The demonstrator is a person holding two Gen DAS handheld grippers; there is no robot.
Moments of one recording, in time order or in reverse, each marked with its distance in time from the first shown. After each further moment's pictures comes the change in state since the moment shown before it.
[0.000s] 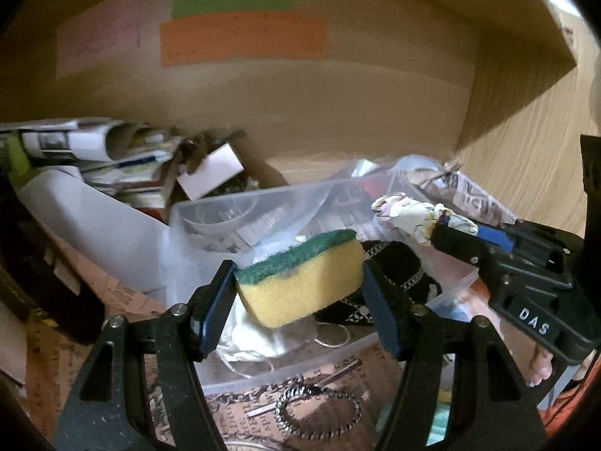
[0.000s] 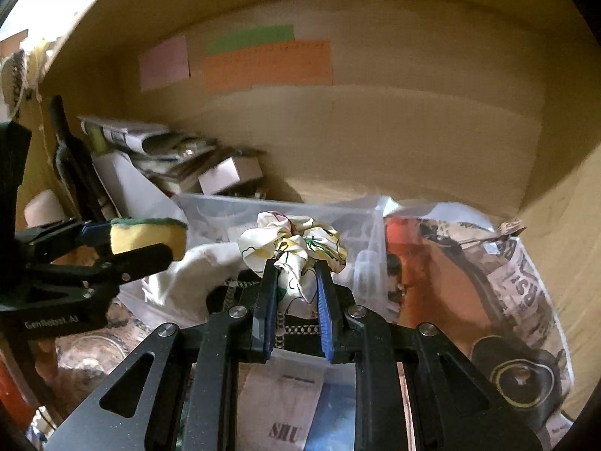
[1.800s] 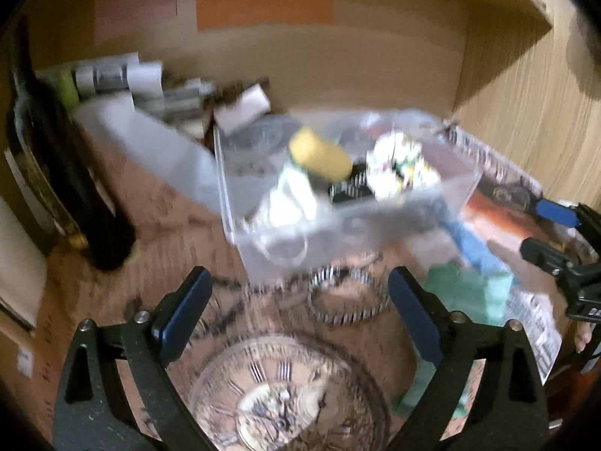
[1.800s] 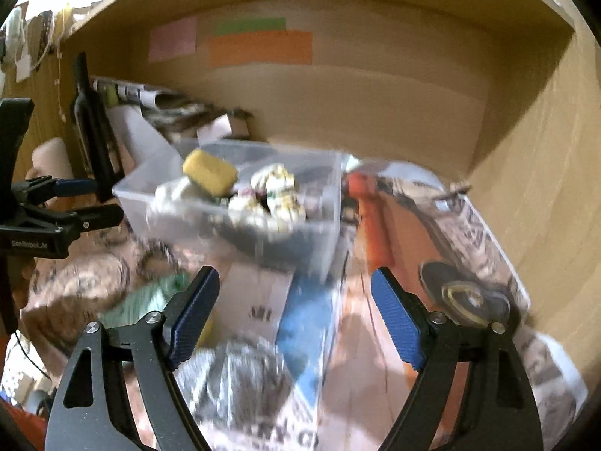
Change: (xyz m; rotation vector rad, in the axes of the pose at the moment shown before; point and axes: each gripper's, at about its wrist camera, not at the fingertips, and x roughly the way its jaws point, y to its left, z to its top) left arm -0.044 0.020 -0.077 0.009 0.077 0.029; right arm -0.071 0.010 -0.074 -0.037 0.032 -0.122
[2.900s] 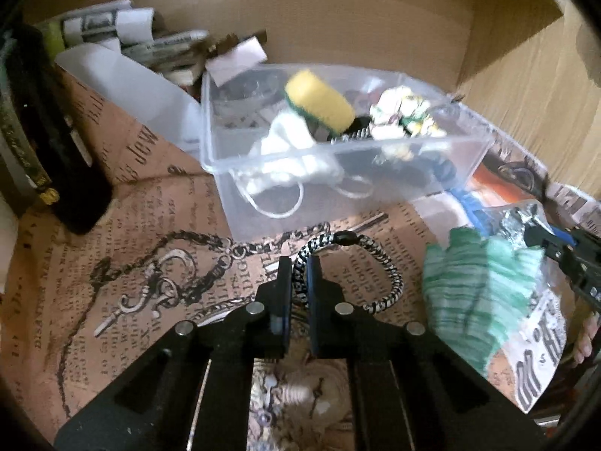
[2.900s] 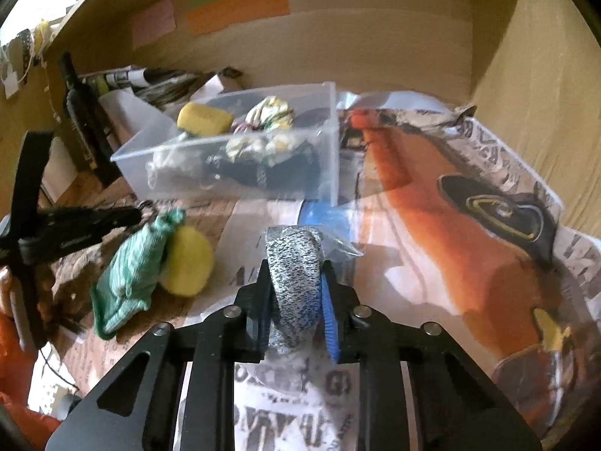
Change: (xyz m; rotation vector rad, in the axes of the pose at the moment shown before) left arm 0.015 0.000 -0.019 -0.033 0.056 -0.035; right arm 0.010 -0.012 -0.041 0.158 0.088 0.067
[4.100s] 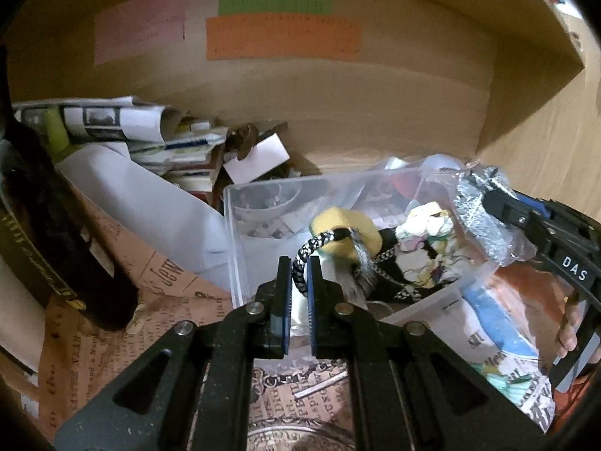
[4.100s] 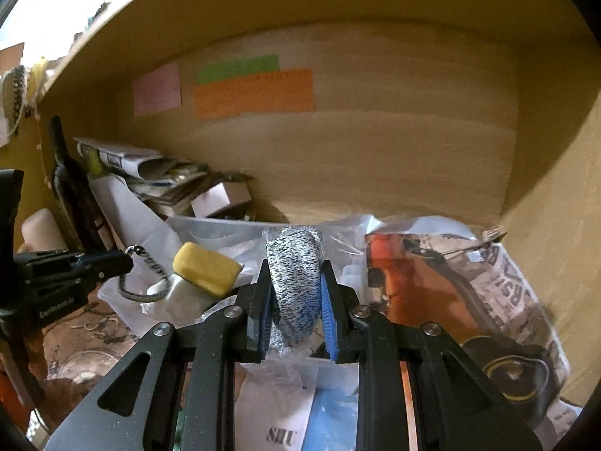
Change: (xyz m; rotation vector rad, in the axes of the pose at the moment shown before) left arm 0.003 0.009 0.081 -0.018 -0.152 0.075; right arm 0.034 0.020 0.111 -0.080 -0.229 0.012
